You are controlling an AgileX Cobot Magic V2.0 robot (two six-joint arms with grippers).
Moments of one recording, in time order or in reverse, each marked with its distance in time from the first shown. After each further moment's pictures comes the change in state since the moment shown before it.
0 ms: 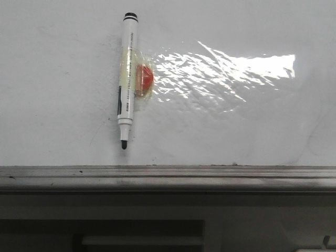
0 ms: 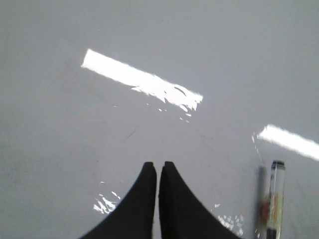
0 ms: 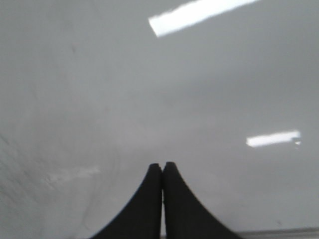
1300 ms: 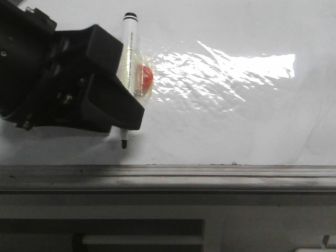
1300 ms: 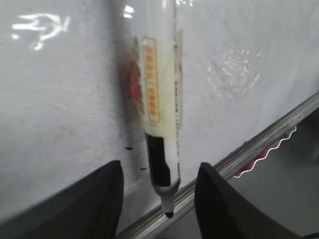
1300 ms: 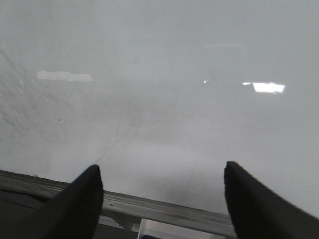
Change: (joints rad) left arm -0.668 1.097 -0.372 -0.269 -0.155 0.323; right arm 0.150 0.294 -0.189 -0.005 0.142 -0.125
